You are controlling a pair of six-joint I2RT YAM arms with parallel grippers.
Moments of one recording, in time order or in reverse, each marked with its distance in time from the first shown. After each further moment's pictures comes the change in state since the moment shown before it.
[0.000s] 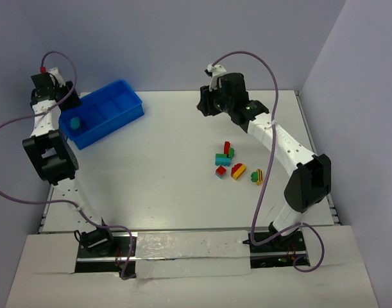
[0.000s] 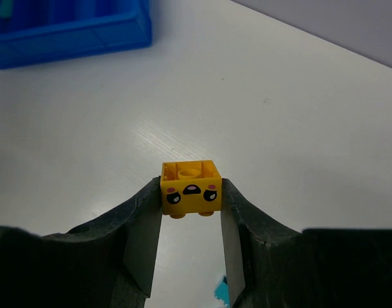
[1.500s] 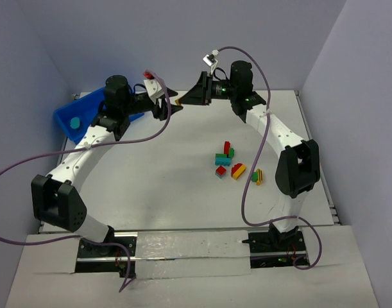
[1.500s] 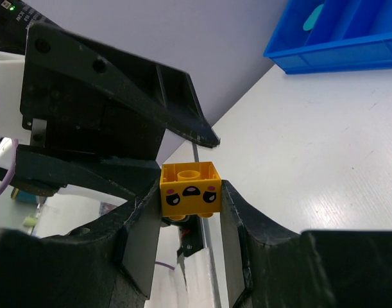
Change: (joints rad) left arm -0.723 -0.668 -0.593 0.532 0.695 0.356; right arm -0.110 0.174 0.092 0.476 -0.943 0.730
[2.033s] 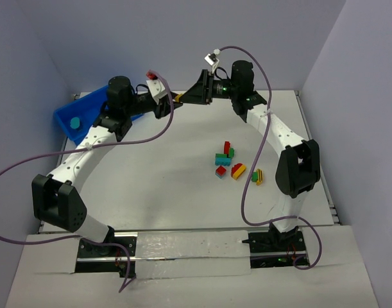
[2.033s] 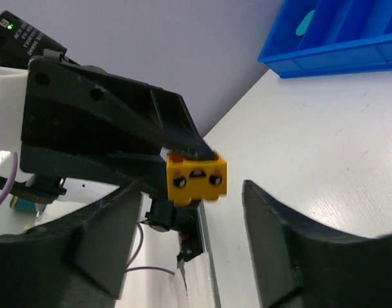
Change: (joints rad) left arm -0.024 0.000 -0.002 -0.009 -0.054 0.025; right arm -0.010 0.000 0.000 0.008 0.013 0.014
